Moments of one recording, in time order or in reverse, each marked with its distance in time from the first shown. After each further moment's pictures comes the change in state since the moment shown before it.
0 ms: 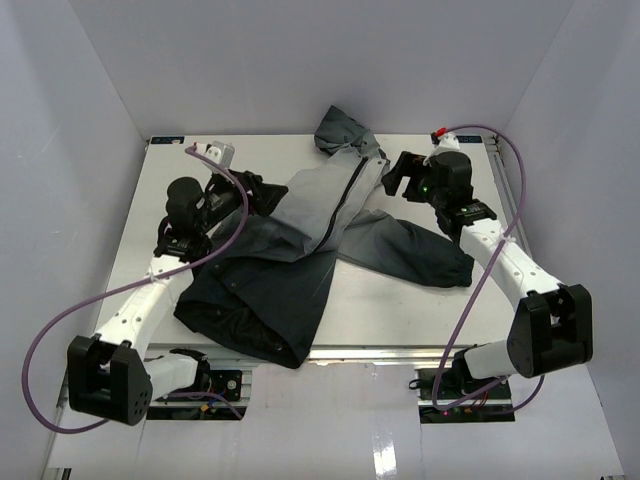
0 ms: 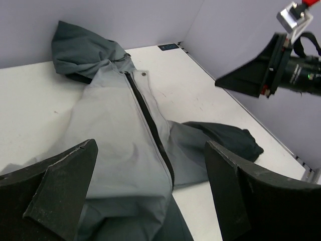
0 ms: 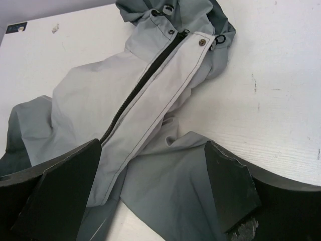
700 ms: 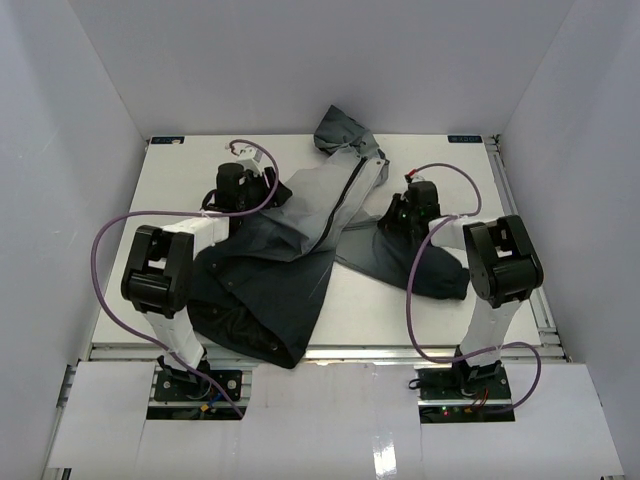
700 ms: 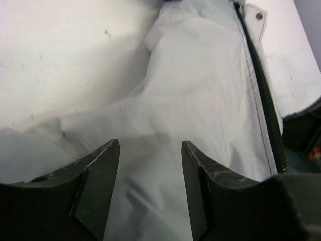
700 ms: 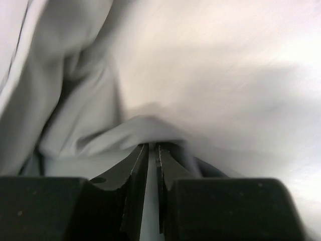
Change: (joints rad) left arm -0.001 0.632 0.186 0.039 -0.156 -0.032; right arm -0.019 0.461 -0.097 0.230 -0.117 0.083
